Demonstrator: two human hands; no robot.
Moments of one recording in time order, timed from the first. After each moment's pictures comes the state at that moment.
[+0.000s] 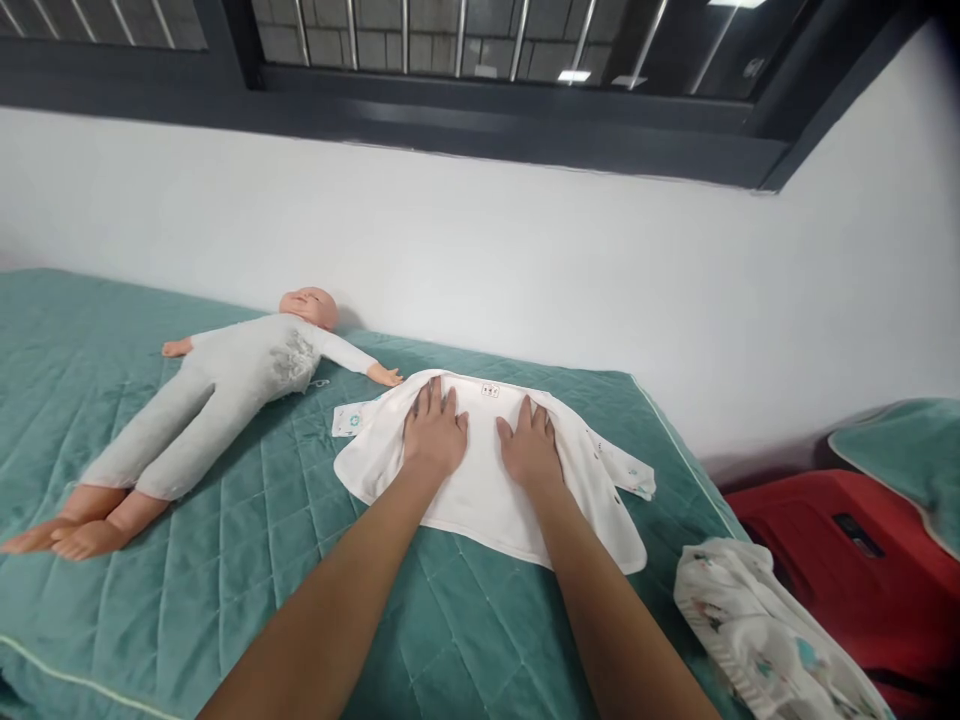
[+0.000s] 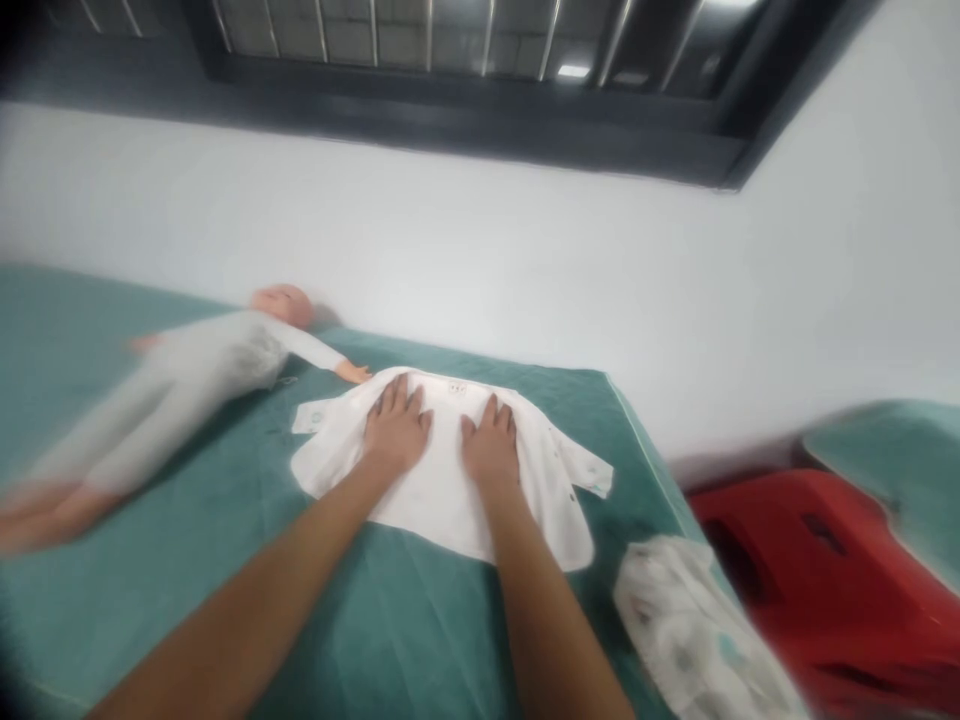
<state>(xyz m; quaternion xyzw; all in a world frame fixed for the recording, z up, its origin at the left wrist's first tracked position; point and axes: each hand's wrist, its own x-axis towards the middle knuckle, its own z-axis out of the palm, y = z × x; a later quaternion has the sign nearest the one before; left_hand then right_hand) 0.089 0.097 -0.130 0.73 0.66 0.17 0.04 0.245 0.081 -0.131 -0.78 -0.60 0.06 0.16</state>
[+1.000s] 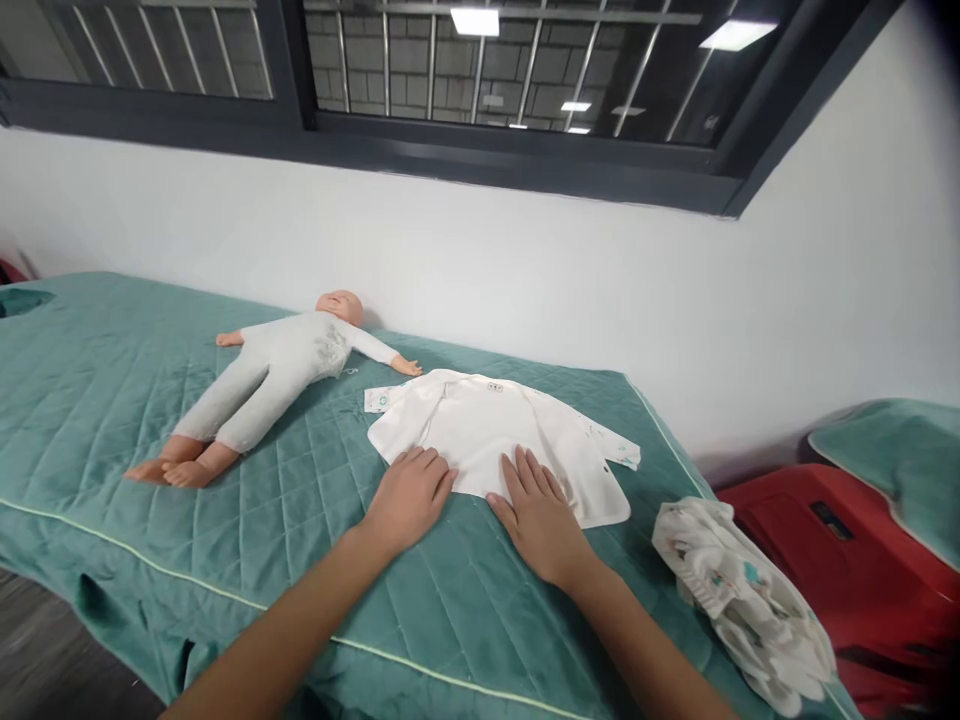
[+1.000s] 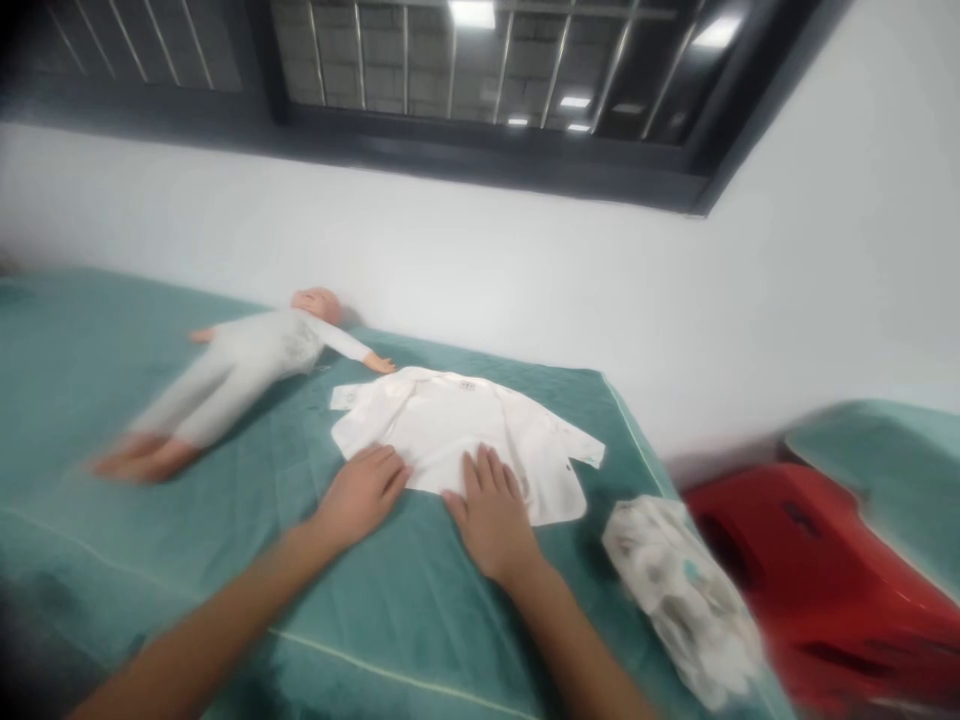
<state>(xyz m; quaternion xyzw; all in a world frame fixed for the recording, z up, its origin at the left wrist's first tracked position) 0.012 -0.042 -0.115 0.83 0.50 0.24 0.00 0.229 -0.068 -0.114 -0.61 -0.79 0.00 0.05</state>
